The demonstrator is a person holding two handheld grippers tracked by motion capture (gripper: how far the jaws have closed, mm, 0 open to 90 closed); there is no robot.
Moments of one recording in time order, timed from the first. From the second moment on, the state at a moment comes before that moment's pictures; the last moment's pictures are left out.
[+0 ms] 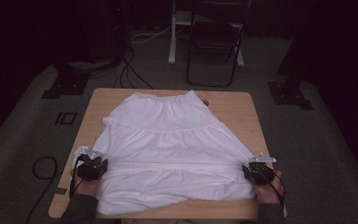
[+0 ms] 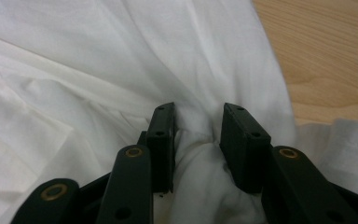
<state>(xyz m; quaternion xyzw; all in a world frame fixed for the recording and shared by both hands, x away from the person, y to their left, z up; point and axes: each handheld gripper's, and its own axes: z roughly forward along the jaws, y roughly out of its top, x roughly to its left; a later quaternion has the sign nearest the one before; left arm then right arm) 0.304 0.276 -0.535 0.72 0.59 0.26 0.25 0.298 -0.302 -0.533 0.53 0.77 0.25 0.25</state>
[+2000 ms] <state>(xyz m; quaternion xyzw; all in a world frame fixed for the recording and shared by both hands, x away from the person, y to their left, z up) 0.292 0.294 -0.520 0.70 0.59 0.29 0.27 0.279 -0.301 -0.508 0.51 0.77 0.27 0.27</state>
